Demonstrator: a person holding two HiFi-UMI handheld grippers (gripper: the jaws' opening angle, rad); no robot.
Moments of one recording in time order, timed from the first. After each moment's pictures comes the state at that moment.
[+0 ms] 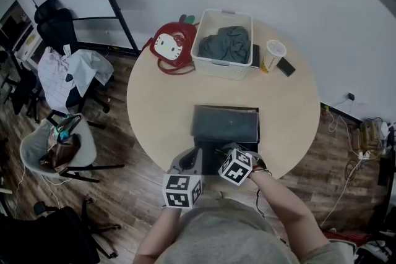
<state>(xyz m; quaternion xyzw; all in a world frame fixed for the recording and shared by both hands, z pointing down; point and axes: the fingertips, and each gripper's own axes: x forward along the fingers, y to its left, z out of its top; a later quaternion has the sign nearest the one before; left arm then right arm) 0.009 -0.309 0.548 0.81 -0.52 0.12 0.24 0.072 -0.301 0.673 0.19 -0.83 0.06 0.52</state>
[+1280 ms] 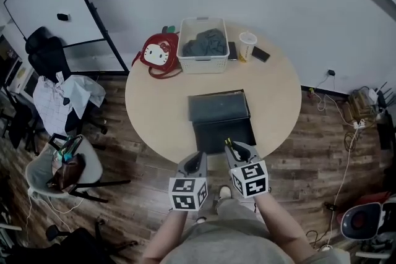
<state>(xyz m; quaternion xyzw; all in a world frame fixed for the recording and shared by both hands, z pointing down) 0.012 -0.210 0.521 0.85 -0.46 0.13 0.21 0.097 -0.221 0.533 0.55 -0.80 0.16 0.18</state>
